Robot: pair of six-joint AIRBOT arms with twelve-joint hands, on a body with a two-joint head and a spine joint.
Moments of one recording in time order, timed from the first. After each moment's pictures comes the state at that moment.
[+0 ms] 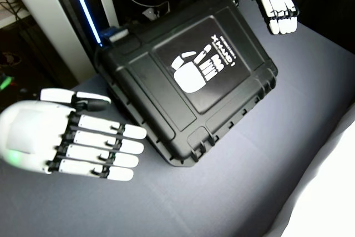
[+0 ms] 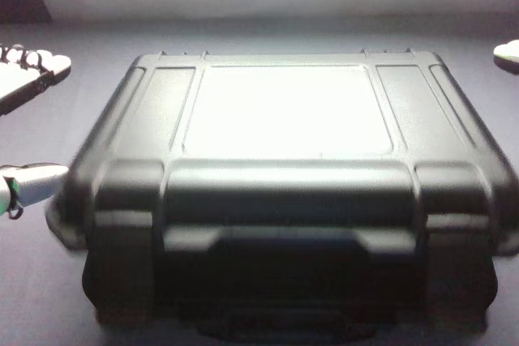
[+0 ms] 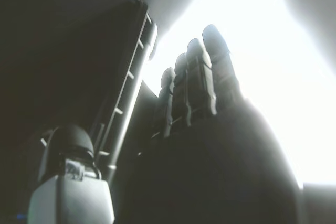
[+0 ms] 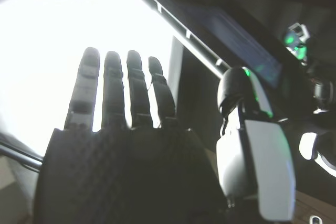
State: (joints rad) left arm 1.14 -0.71 0.98 -0.25 -1.15 0.78; right arm -1.08 -0.83 1.12 0.06 1.18 -0.52
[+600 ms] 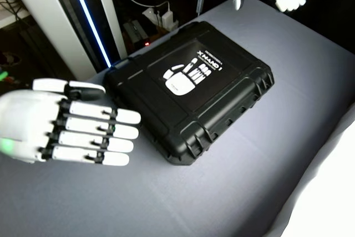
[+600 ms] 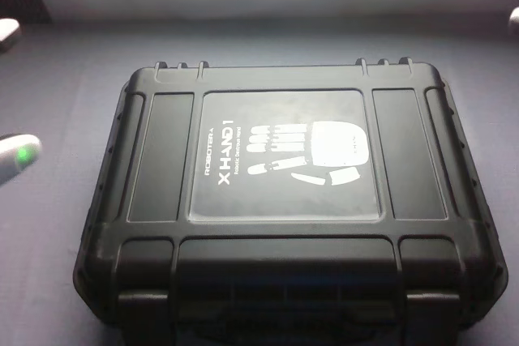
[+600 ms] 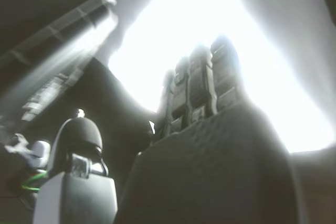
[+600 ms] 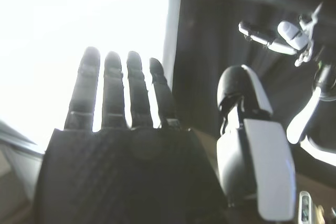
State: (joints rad) left arm 1.27 -0.76 0.94 -0.40 -1.52 0.73; right arm -1.10 -0.83 1.09 0.12 1.41 -0.53
